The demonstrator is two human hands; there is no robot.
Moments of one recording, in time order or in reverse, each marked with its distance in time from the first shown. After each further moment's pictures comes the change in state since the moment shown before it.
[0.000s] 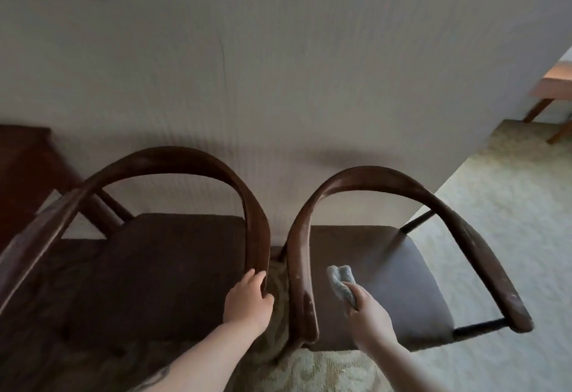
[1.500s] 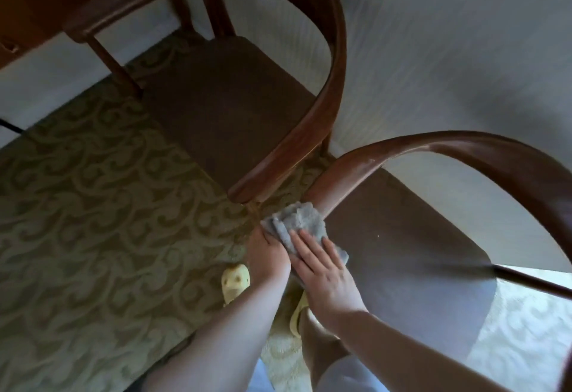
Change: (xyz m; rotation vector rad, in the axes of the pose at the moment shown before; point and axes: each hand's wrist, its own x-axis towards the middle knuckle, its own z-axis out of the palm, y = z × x) left_hand 0.032 0.072 0.174 -0.872 0.751 -0.980; right_hand 0.107 0.080 0.058 -0.418 -0.378 -1.400
